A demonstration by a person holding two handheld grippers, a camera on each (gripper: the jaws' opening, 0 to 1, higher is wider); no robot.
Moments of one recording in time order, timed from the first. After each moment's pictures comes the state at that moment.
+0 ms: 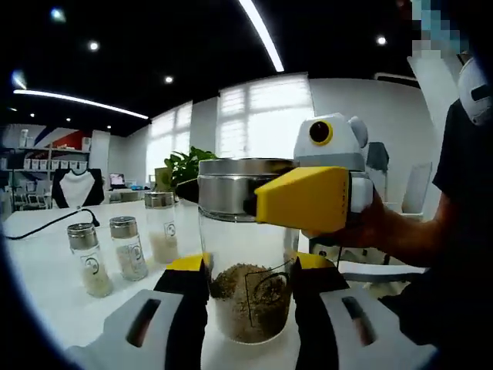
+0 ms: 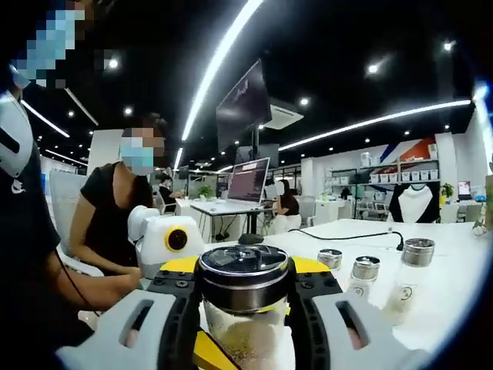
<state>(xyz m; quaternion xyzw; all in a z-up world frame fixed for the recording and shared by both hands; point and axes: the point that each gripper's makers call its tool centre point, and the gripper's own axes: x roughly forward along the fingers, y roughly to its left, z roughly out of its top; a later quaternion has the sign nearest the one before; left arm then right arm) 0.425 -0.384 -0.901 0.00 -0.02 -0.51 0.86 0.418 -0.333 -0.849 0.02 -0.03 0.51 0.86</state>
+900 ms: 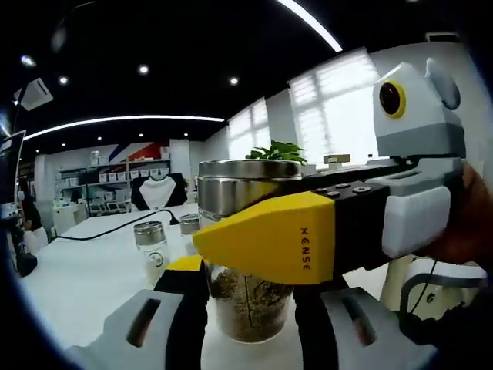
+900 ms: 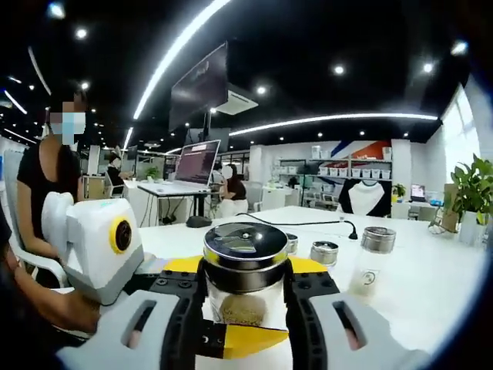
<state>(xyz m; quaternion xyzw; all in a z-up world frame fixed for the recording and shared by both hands) 0.461 -0.368 -0.913 0.05 -0.02 -0.30 0.95 0.444 -0.339 -0.874 -0.04 0.00 0.39 0.92</state>
